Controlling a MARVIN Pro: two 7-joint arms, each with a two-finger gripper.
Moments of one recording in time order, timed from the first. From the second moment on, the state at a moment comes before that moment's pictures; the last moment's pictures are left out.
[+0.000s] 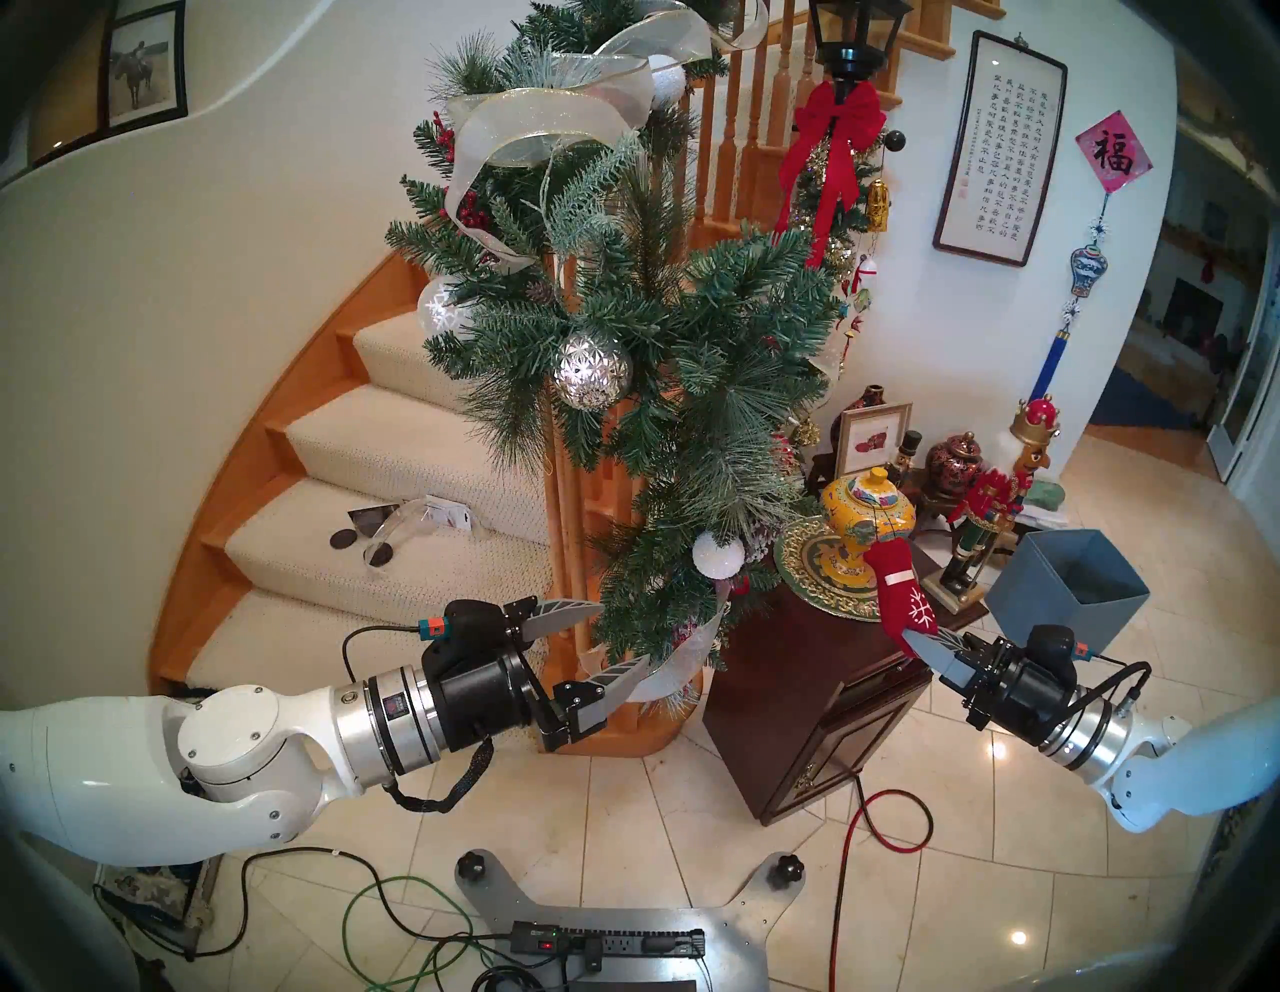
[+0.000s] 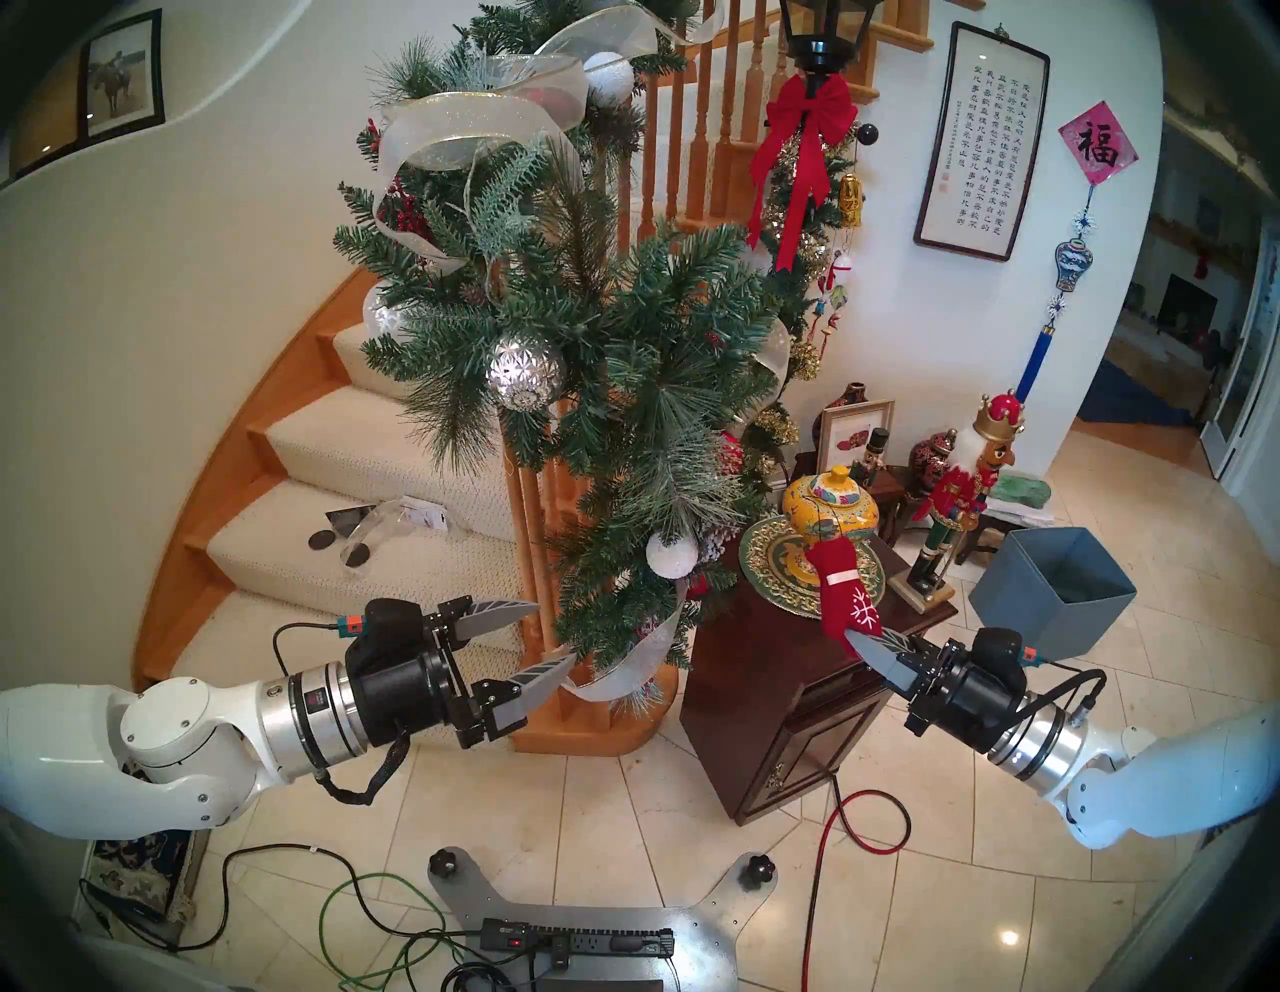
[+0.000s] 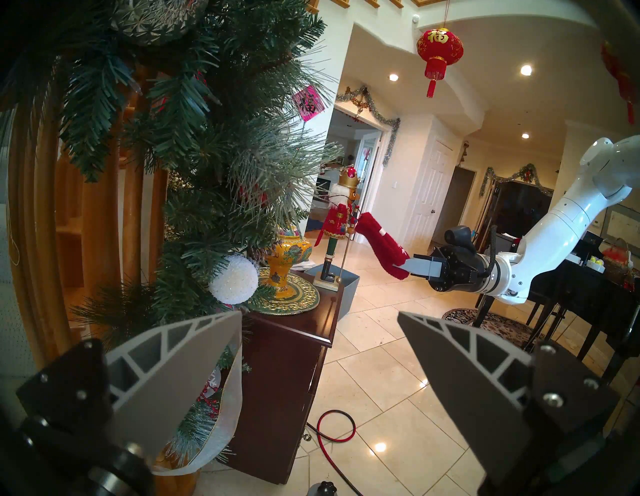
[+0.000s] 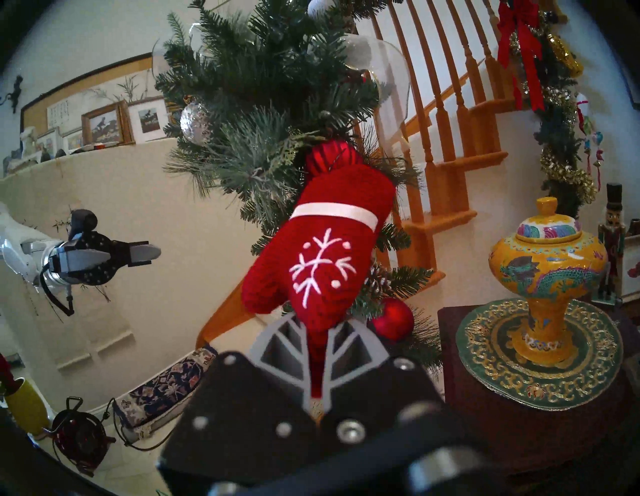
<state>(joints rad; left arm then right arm) 1.39 -0.15 -0.56 -2.17 -1.12 -0.43 -0.24 0.72 -0.10 -1.84 -1.69 1.82 -0.96 0.87</state>
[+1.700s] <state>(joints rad) 1.39 -0.15 -0.56 -2.17 -1.12 -0.43 -0.24 1.06 -0.28 -2.25 -1.90 1.92 -0.96 0.87</state>
